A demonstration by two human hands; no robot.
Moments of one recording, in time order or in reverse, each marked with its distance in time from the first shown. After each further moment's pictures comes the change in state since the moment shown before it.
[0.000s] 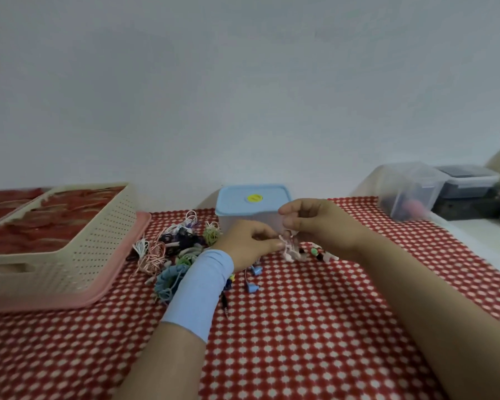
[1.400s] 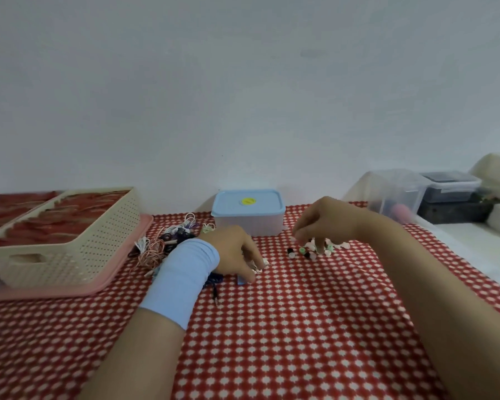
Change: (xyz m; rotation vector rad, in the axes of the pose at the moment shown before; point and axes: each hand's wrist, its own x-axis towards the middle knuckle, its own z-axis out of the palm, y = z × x) left_hand -0.030 0.030 -0.018 0.553 -0.272 -0.016; right_hand -0.024 -0.039 -0.031 -0.833 -0.109 0.143
